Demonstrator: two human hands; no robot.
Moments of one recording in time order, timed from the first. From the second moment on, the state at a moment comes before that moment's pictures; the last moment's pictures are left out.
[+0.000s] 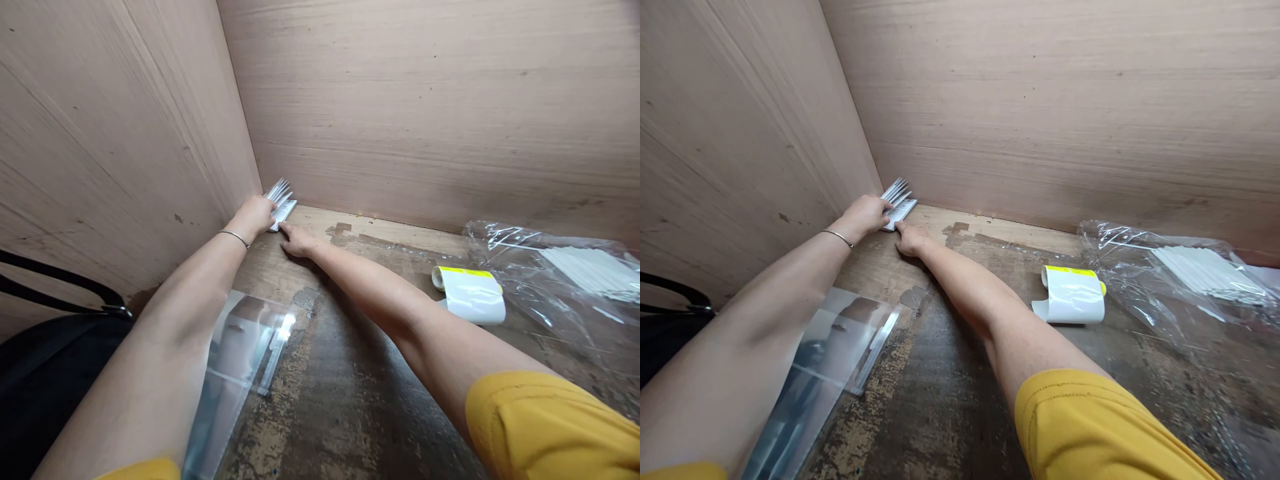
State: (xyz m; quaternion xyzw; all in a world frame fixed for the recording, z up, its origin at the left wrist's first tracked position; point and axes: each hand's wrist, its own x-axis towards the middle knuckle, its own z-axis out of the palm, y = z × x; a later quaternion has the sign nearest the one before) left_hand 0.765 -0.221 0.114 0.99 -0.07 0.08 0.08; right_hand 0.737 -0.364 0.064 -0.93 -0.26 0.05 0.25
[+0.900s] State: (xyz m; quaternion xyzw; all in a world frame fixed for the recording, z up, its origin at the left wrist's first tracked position) left_hand 0.755 -0.222 0.114 0.99 -0.10 0.06 -0.04; right_hand 0.739 -0.363 0.055 -0.93 -0.26 0.03 0.26
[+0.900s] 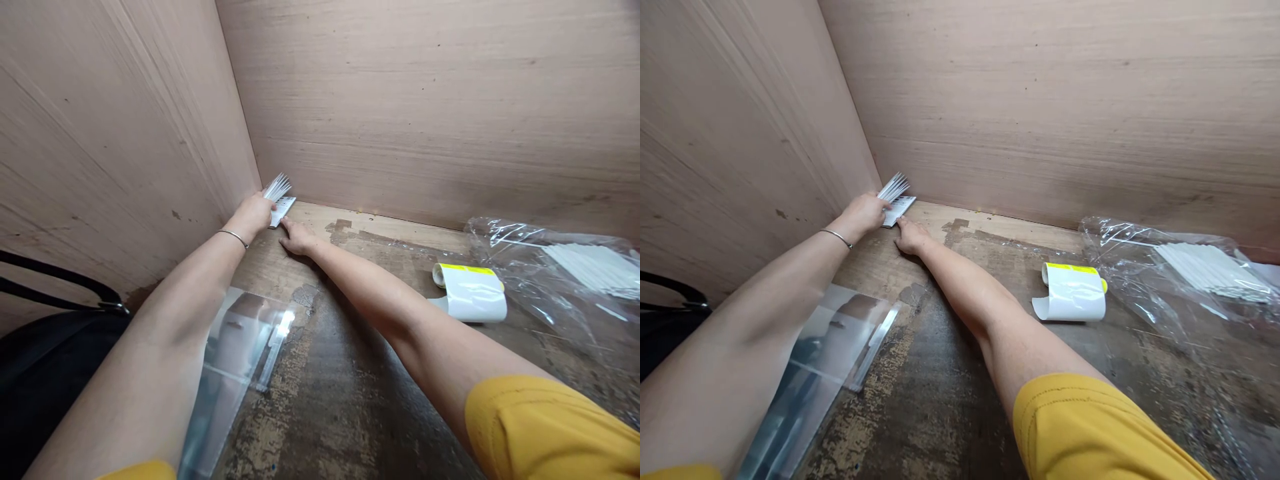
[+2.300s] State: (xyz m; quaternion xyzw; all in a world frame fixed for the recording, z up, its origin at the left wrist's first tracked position) left_hand 0.732 -0.243 0.093 0.99 -0.11 0.02 -0.04; right_hand 0.652 -0.392 0.109 -0.95 -0.30 0.03 0.11
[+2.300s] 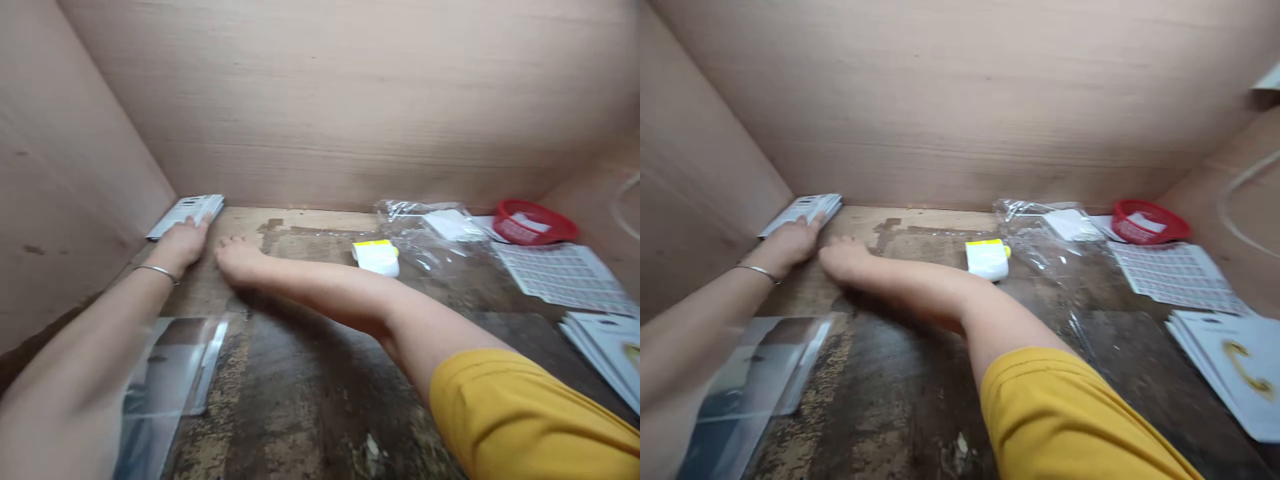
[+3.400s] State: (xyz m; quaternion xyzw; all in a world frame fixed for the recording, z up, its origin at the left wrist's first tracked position) left_hand 0.571 -0.566 0.147 0.87 -0.27 -0.28 0.30; right_hand 0.232 -0.742 0.128 -0.88 0.18 -0.07 0.44
